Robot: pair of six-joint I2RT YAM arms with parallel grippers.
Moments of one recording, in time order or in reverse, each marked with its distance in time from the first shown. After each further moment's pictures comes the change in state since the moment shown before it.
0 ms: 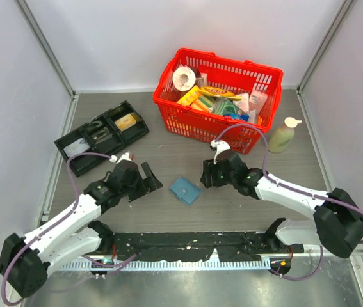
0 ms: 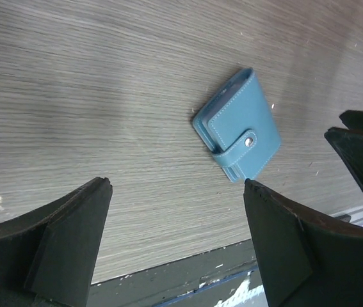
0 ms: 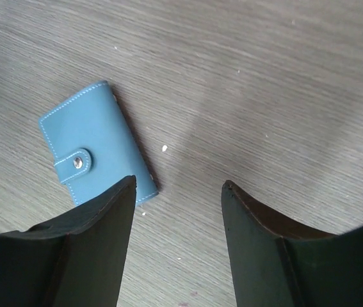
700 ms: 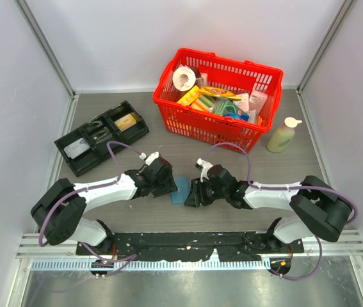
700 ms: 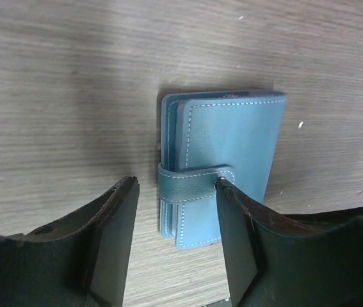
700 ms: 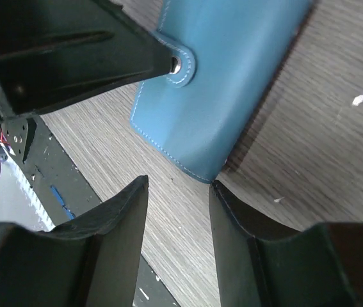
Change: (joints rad) left arm -0.237 0.536 0.118 0.246 -0.129 -0.076; right arm 0.071 0.178 -0.155 0.353 -0.392 0.194
